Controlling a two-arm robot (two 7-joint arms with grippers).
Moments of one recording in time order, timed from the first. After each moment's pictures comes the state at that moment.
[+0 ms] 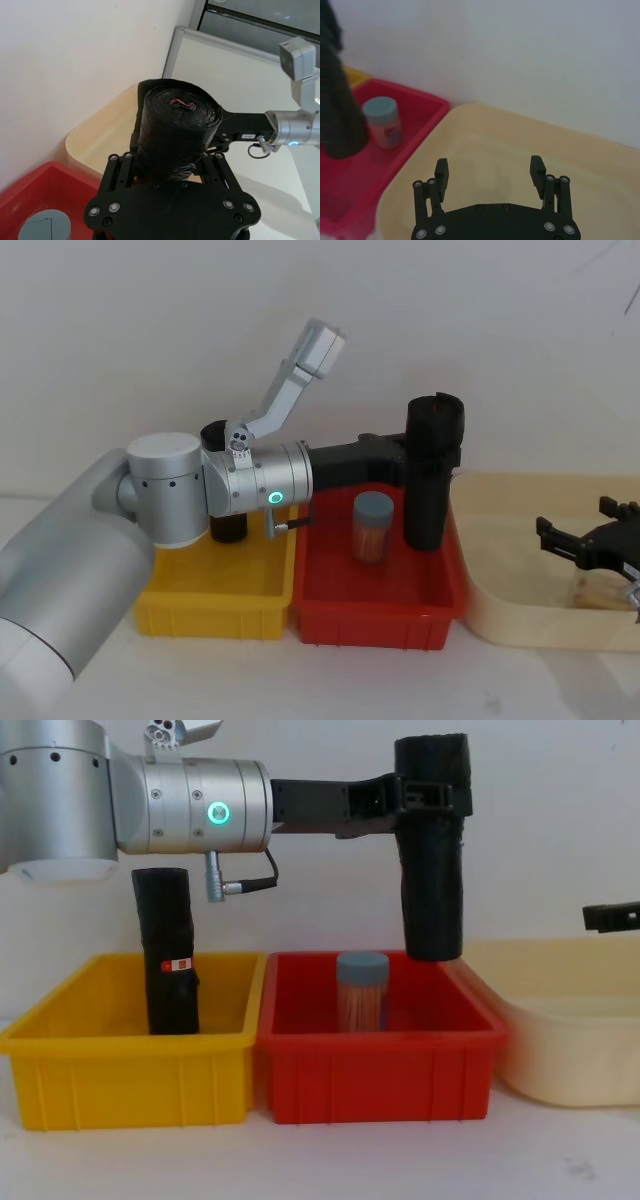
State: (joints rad) left arm -0.86 0.17 0.55 -1.06 -0.65 0.33 -0.79; right arm 0.34 0.39 -0.13 -1.60 0.19 0.44 0.38
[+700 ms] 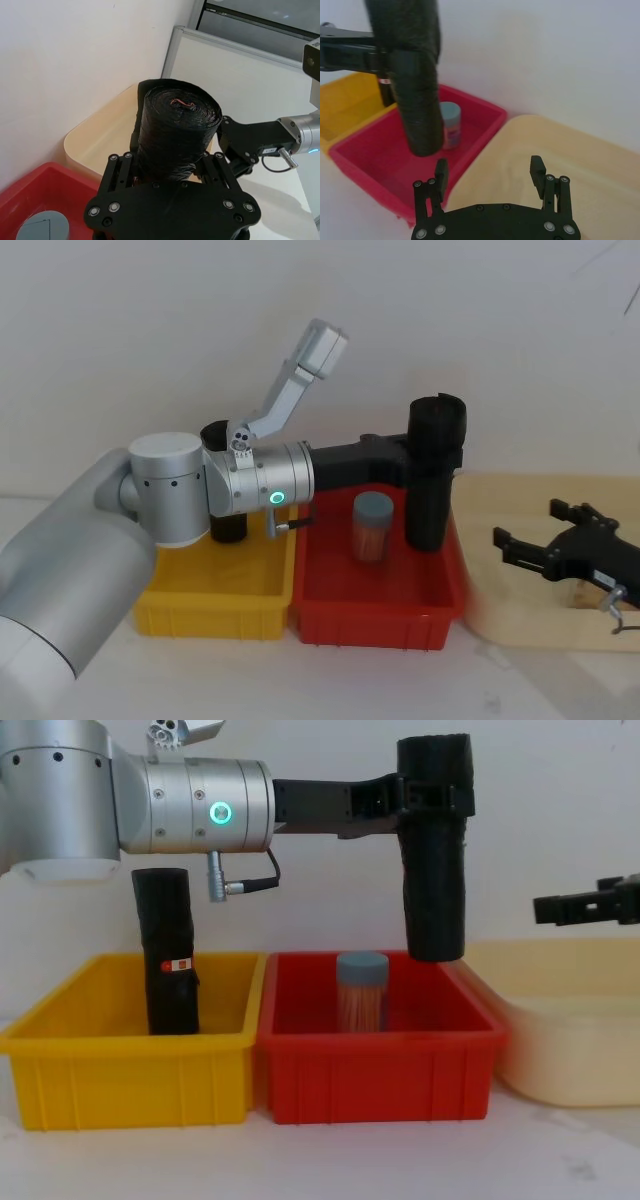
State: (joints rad) left arm -0.86 0.17 0.55 -1.06 -0.65 0.32 -0.80; right arm 0.33 0.43 -0.17 -1.65 0.27 0.44 0.52
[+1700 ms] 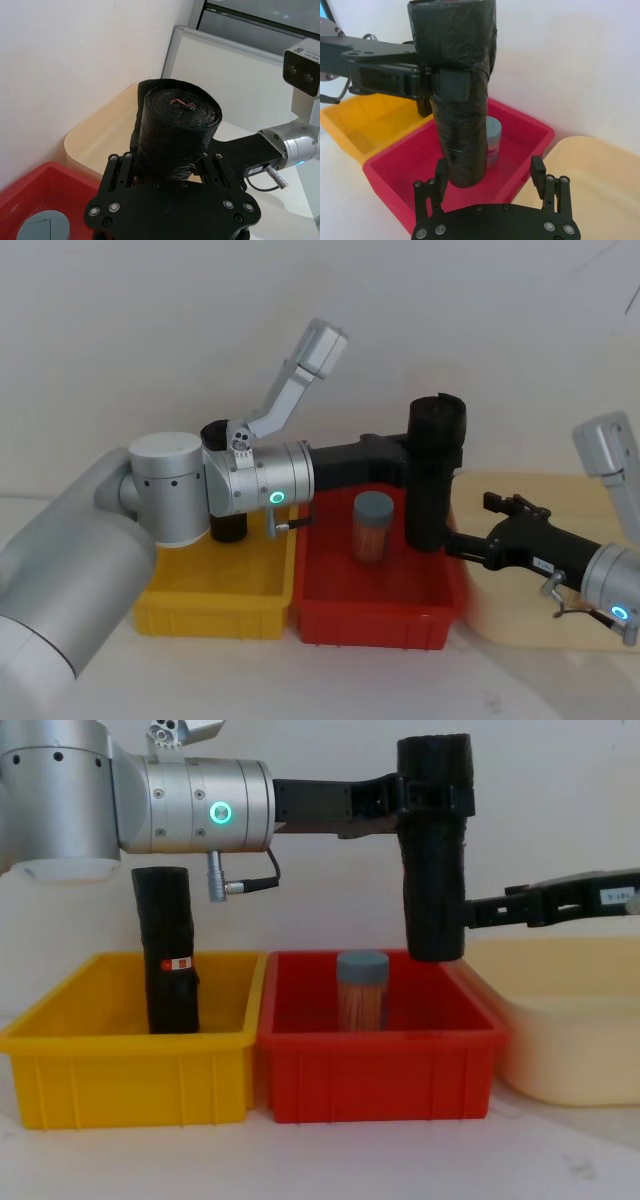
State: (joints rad) left arm -0.86 0.17 0.55 -1.06 -0.65 0.32 -0.80; right arm 0.46 0.38 -0.28 -1.50 0.30 0.40 0.60
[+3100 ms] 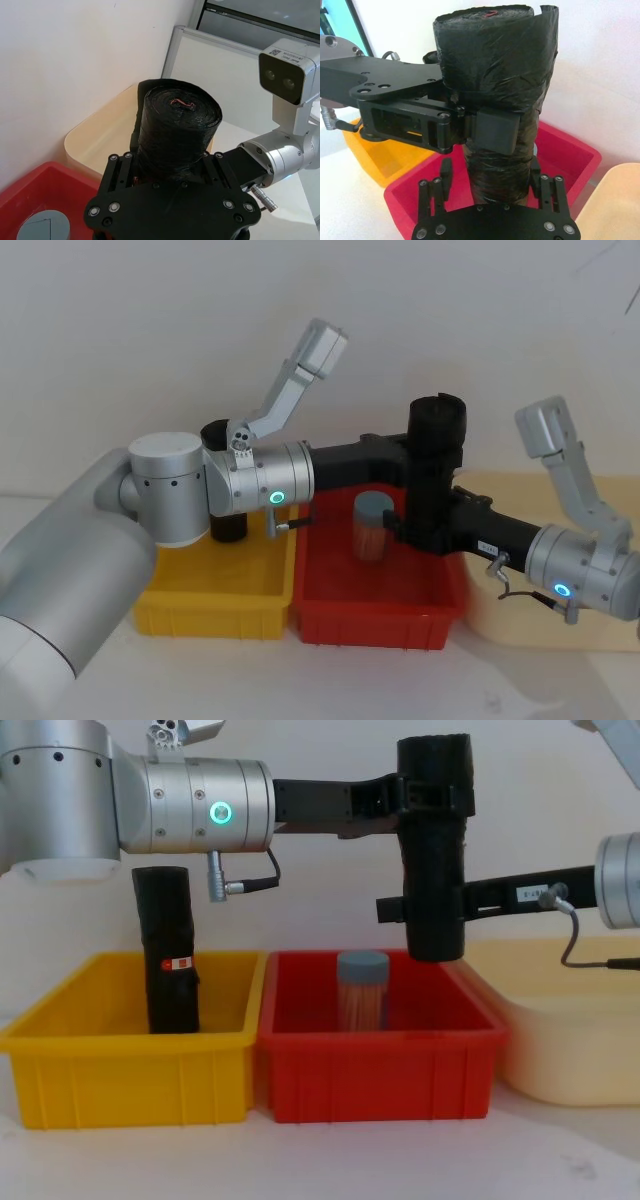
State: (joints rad) left arm -0.86 0.17 0.55 -1.06 -0.65 0.32 -0.80; right arm 0.57 0.30 -0.37 -1.36 0.34 0.38 0.63
